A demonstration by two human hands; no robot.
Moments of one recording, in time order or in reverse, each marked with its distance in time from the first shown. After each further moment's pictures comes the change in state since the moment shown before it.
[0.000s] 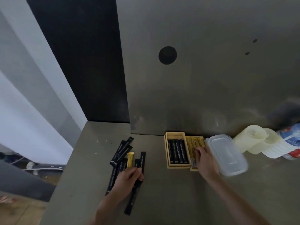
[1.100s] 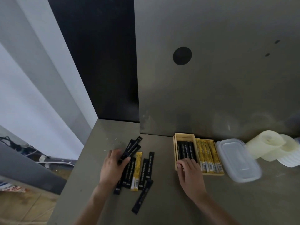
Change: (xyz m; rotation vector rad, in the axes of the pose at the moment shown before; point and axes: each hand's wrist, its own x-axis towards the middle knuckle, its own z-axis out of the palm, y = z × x) left_hand 0.013 -0.027 -0.065 0.268 0.394 -0.138; right_hand -0.060 -0.072 0.037 0.076 0.043 -0.350
